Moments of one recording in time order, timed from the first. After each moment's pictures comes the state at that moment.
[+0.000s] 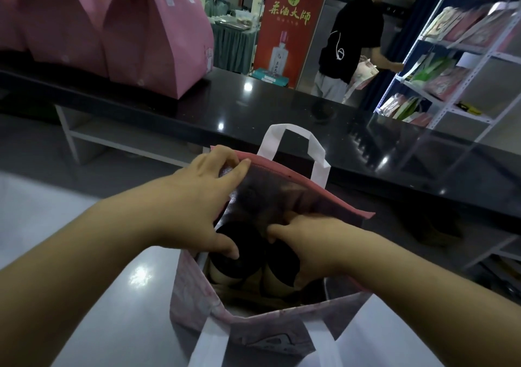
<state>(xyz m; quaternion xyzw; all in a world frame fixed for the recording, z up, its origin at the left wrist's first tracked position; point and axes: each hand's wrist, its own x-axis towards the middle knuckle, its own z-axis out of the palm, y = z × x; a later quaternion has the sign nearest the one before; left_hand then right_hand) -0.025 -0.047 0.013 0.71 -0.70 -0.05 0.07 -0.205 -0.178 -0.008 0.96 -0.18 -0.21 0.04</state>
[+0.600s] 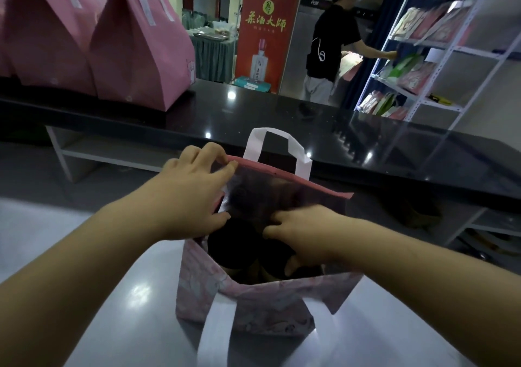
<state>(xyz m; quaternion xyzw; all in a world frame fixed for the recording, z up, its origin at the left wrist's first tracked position) -0.027 -0.045 0.014 0.71 -0.70 0.11 0.05 -0.215 -0.162 -0.002 0.96 -0.13 -0.19 0.12</state>
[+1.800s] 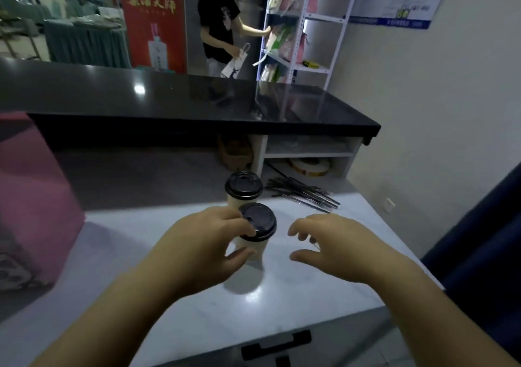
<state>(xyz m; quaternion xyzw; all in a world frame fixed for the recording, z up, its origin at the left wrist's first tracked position) -0.501 -0.107 -0.034 0.53 -0.82 -0.01 0.20 -0.730 -0.170 -0.028 0.90 -0.44 0.00 -0.06</state>
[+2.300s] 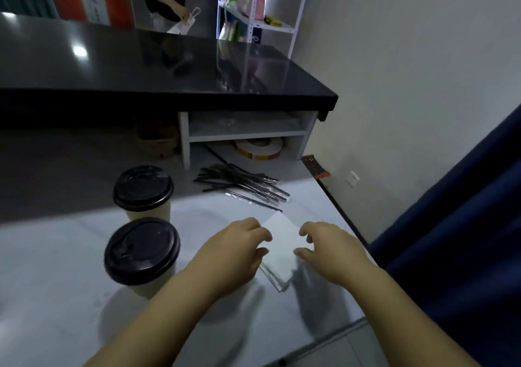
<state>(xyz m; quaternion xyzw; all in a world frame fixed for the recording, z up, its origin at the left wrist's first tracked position) -0.664 -0.265 -0.135 0.52 -0.82 -0.14 0.21 -0.864 -0.292 -0.123 0.75 -0.65 -0.02 -0.11</state>
